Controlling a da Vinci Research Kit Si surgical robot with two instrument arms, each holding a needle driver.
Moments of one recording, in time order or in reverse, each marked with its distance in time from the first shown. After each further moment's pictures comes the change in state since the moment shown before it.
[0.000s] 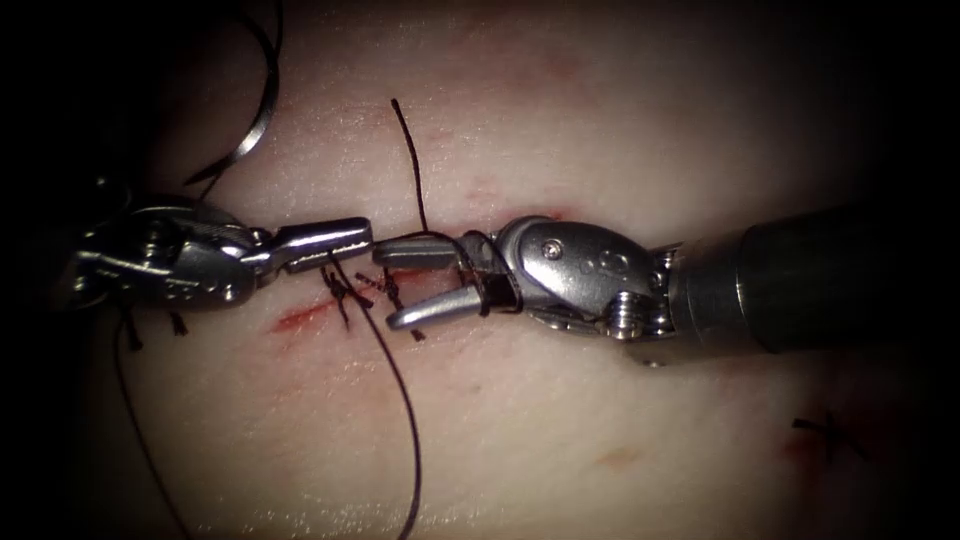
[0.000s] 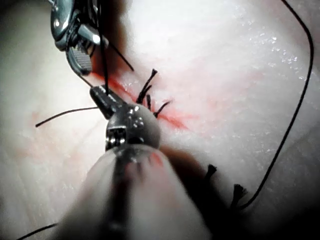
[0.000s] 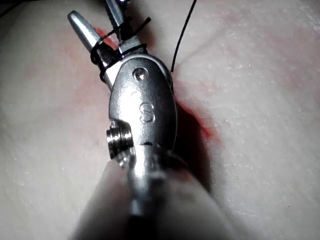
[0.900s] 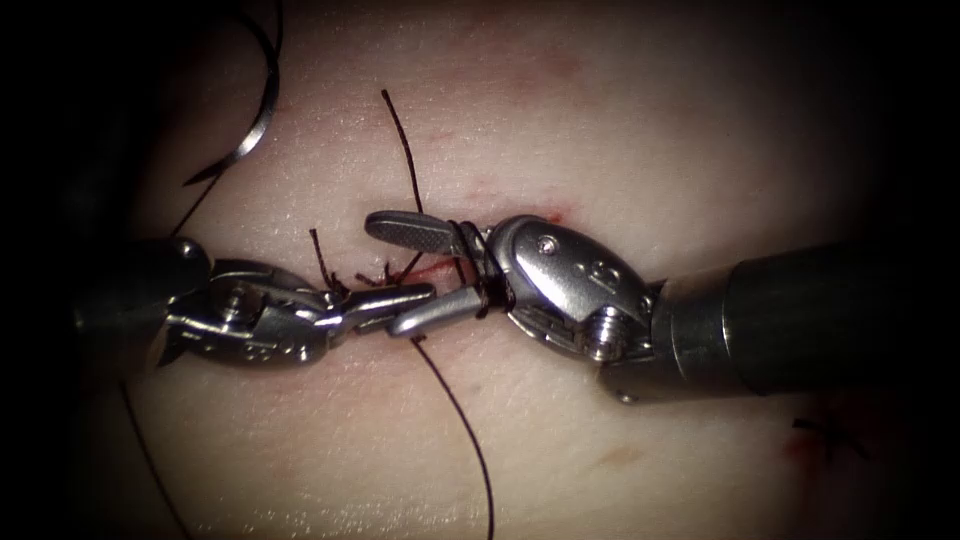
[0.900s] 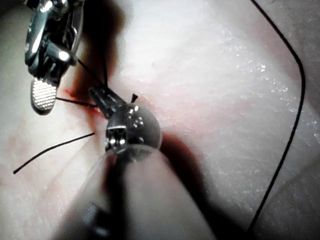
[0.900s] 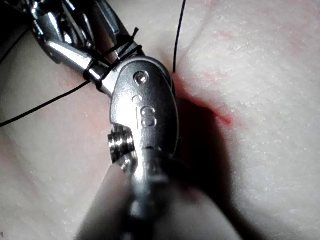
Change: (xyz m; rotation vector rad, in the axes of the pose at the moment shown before) right arm 0.000 0.000 0.001 -0.086 0.067 0.089; left arm 0.002 0.004 0.004 -0.024 0.029 -0.032
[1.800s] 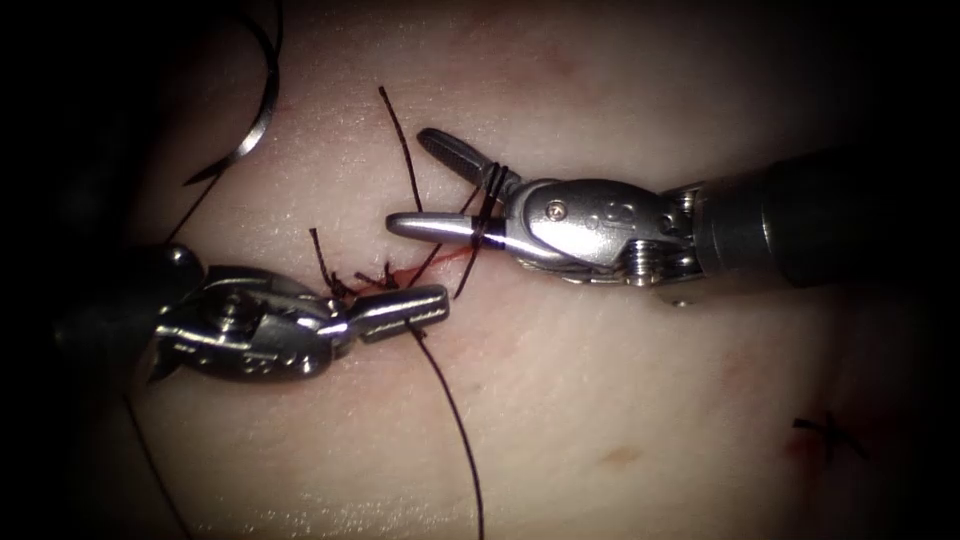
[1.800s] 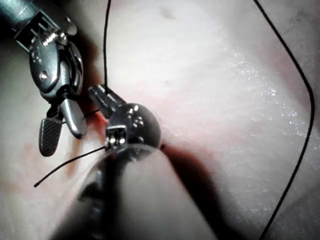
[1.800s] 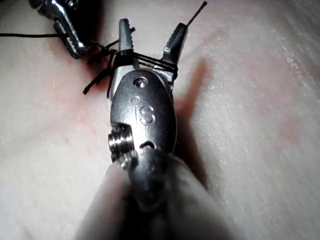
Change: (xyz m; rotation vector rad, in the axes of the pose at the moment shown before) right arm 0.000 0.005 -0.003 -0.598 -0.274 -0.188; left arm 0.004 -0.002 -0.001 -0.020 0.029 -0.045
